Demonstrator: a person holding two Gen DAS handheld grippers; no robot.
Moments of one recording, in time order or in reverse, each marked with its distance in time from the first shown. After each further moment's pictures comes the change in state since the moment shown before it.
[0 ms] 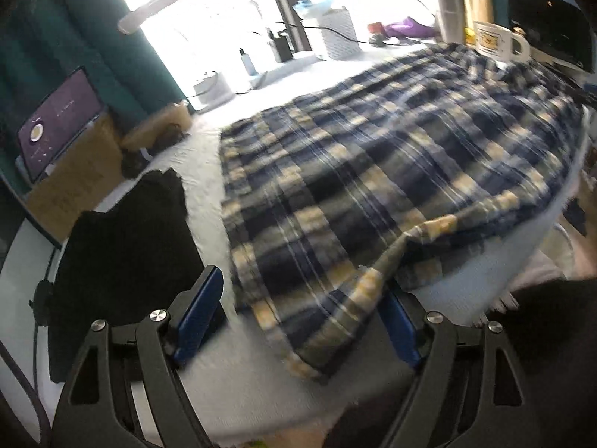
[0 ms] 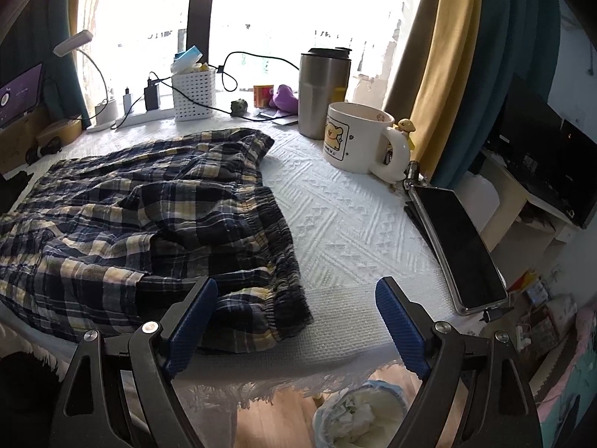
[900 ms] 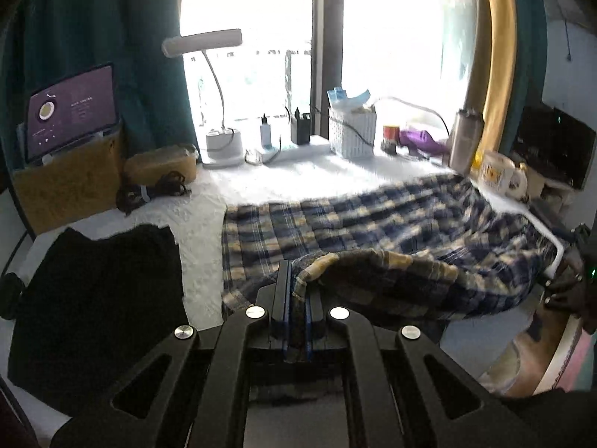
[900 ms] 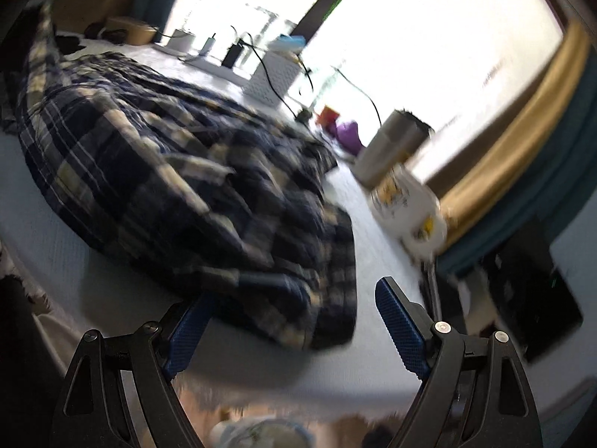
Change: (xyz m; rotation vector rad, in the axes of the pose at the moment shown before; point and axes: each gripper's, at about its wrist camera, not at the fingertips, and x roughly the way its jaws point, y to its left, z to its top) left arm -0.032 0.047 0.055 -0.284 -0.242 -0.153; right arm 0.011 0.081 -0.025 -0.527 -0.133 -0.116
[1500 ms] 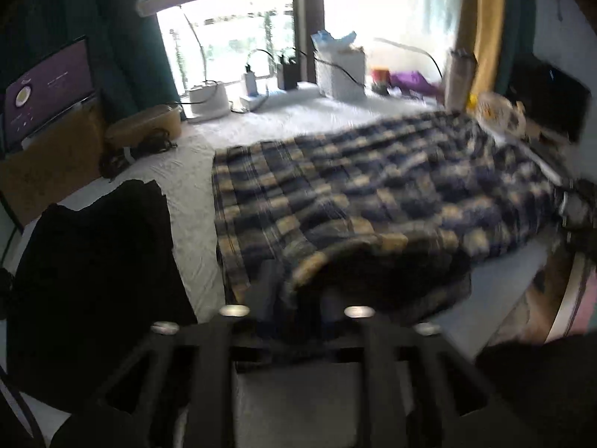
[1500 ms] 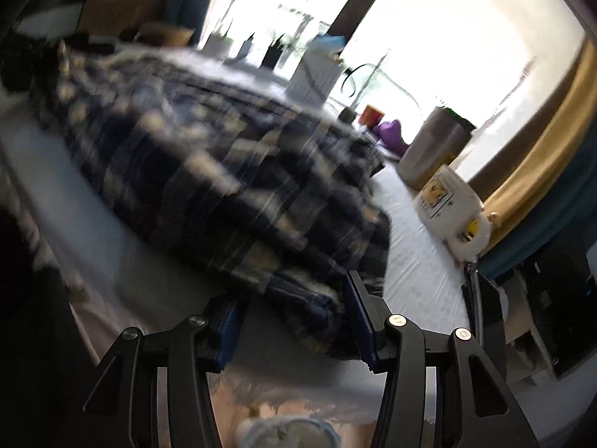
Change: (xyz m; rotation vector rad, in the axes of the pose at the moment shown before) left arm 0.024 0.005 -0.046 0.125 0.175 -0.025; right arm -0.006 0.003 -0.006 -0.001 -0.003 0.182
